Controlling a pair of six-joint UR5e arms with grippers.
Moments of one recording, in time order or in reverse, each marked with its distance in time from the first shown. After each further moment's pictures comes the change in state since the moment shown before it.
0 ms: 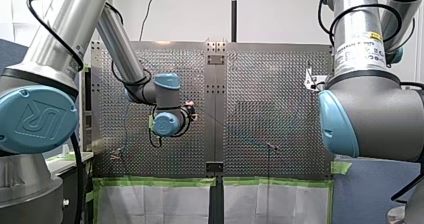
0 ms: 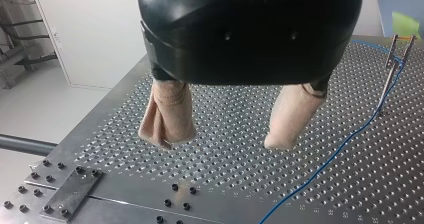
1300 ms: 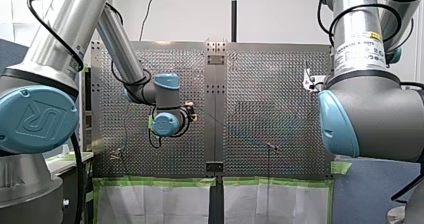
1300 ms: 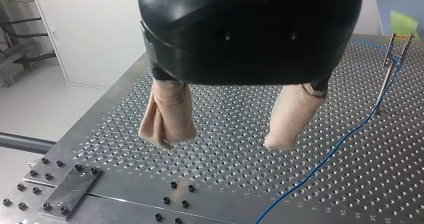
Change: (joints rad) left arm 0.003 0.000 -0.001 -0.003 0.000 -0.001; right arm 0.007 0.000 0.000 0.000 -0.023 -0.020
